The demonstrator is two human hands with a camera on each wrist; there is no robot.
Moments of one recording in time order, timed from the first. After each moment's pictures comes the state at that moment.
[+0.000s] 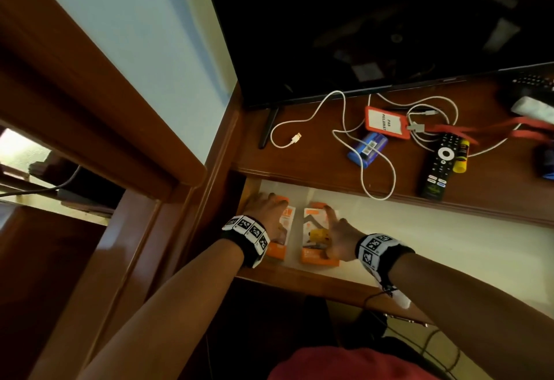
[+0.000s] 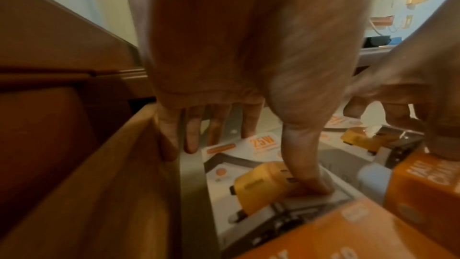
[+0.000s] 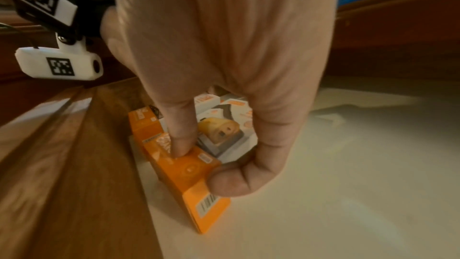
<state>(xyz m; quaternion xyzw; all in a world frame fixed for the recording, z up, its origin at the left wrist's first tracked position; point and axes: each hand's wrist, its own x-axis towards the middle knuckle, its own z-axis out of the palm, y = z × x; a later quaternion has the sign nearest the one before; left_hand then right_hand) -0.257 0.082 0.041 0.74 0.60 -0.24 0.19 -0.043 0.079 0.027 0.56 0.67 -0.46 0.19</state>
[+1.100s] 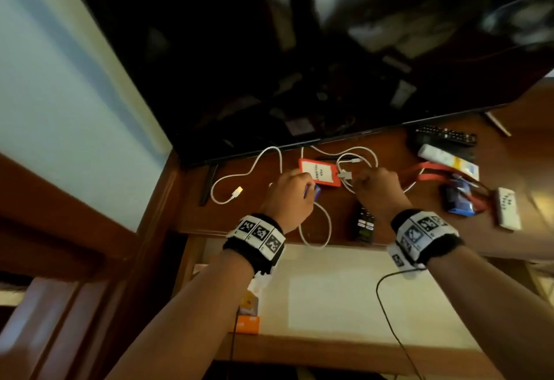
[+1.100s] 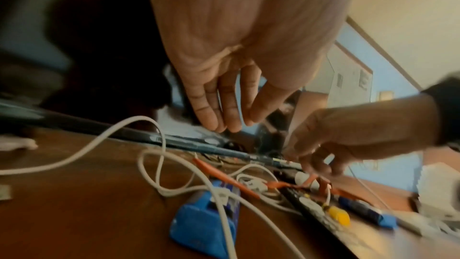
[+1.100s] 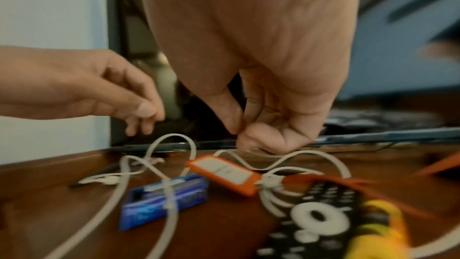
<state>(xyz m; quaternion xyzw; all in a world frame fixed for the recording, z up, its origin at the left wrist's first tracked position) -0.101 0.185 0.162 0.76 0.57 0.23 0.22 0.108 0.200 0.174 0.72 0.67 -0.18 -0.10</state>
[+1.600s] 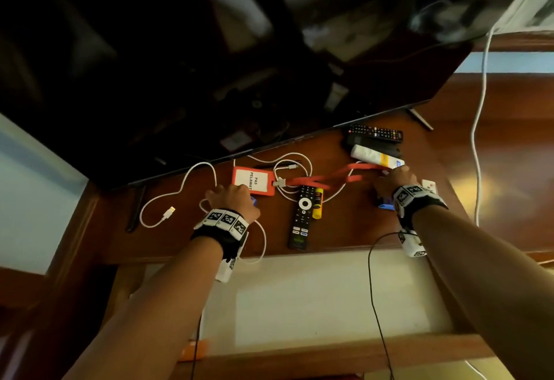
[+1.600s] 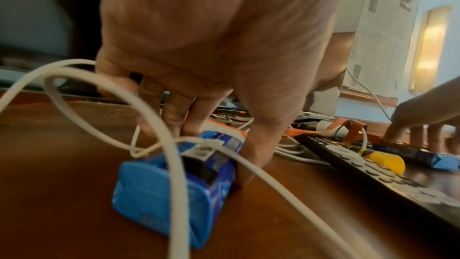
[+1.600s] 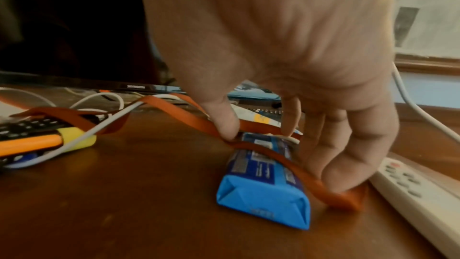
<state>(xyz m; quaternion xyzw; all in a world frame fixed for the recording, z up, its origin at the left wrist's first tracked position) -0.034 0.237 0.133 0.69 0.70 -0.14 0.12 0.310 0.236 0.148 0.91 0.33 -0.23 -0.08</state>
